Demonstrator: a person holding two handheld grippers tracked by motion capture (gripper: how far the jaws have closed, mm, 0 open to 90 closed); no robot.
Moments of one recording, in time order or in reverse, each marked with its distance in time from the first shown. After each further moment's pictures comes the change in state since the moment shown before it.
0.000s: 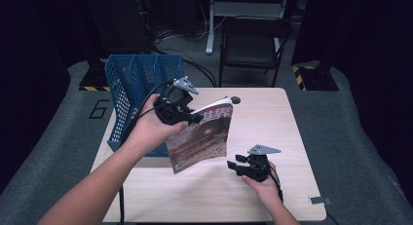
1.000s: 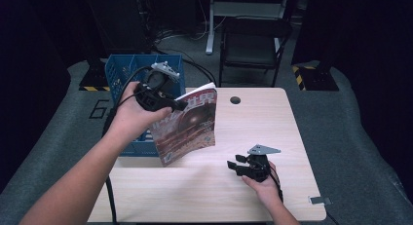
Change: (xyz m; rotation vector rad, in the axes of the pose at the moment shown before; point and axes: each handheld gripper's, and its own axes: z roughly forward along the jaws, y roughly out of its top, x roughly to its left) left arm 0.028 0.001 -0.035 -0.015 0.061 -0.066; right arm 0.000 -0.001 0.000 0.004 -0.003 0.004
